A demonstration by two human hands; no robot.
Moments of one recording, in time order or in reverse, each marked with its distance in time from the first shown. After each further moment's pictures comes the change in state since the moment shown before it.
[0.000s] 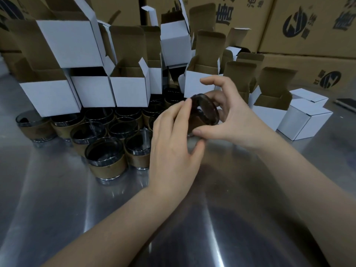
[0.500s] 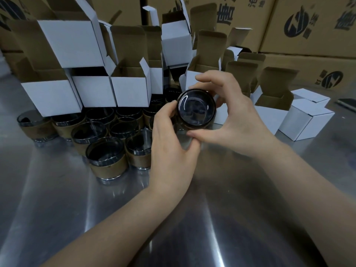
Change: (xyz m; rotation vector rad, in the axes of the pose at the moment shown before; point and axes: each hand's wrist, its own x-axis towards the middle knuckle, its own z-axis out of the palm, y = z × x) left_hand 0.003 -0.002 0.001 -0.319 0.071 -0.153; right_hand -0.005 -0.019 0.009 -0.332 0.118 -0.300
